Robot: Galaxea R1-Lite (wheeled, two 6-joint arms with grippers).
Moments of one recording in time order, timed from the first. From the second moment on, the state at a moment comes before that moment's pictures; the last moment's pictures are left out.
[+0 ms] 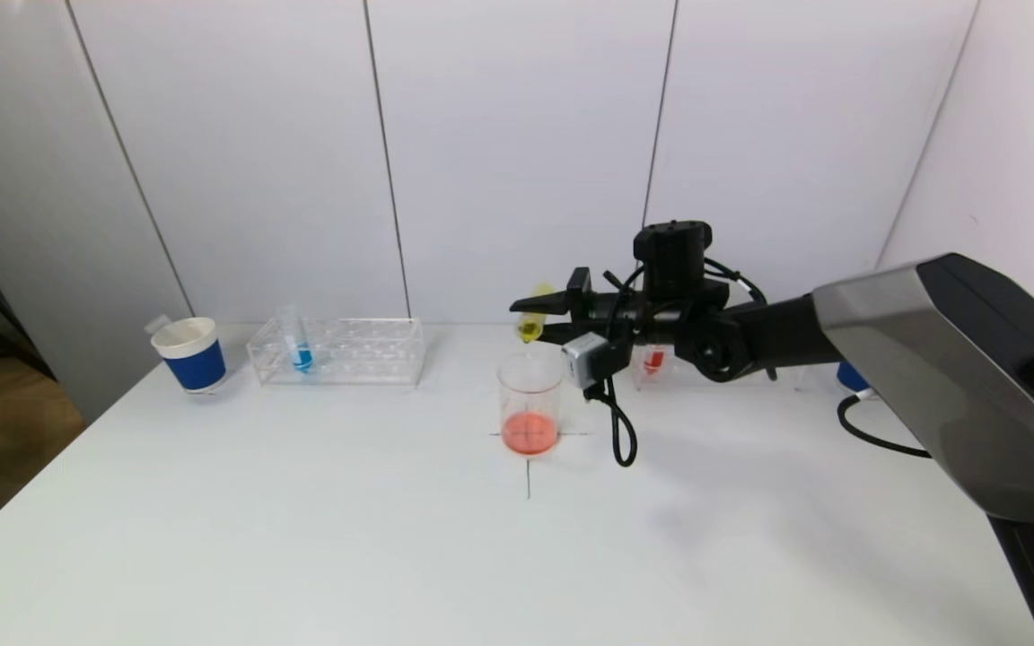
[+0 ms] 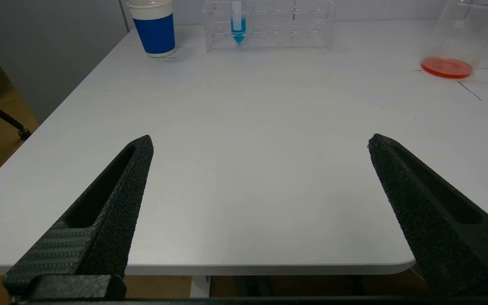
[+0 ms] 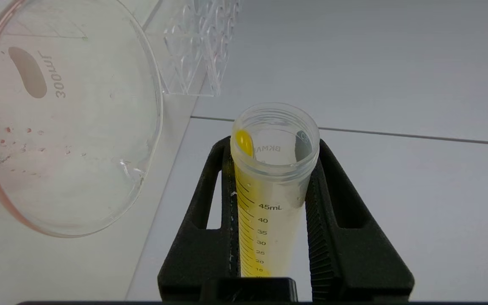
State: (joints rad) left arm -0.01 0.00 0.00 0.01 0.01 0.00; right arm 0.41 2.41 -1.70 -0.46 0.83 -1.72
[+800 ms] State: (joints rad) left arm -0.01 0.00 0.00 0.01 0.00 0.00; right arm 0.39 2.42 -1.72 -0.46 0.83 -1.86
